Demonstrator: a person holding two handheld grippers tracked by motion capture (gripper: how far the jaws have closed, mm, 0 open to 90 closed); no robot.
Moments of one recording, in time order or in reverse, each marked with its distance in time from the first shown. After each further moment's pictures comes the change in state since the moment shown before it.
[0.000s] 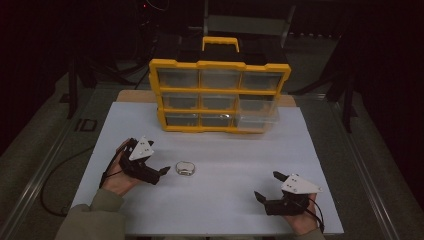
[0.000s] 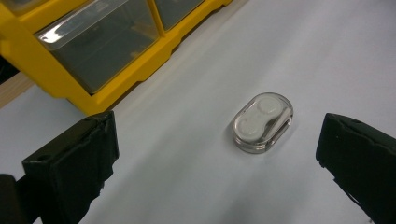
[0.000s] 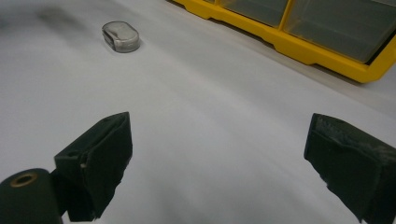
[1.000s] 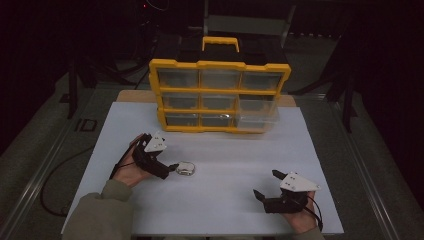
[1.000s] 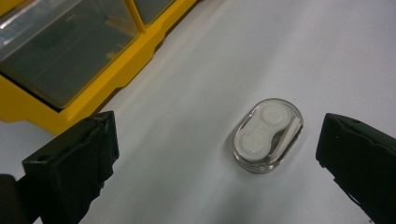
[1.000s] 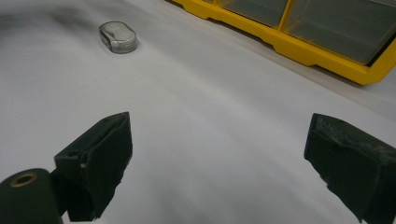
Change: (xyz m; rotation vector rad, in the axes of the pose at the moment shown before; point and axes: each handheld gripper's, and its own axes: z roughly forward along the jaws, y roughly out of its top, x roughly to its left) left arm 0.007 0.012 0.036 0.062 -0.067 0.032; right arm -0.002 0.002 0.005 0.006 -0.001 -0.002
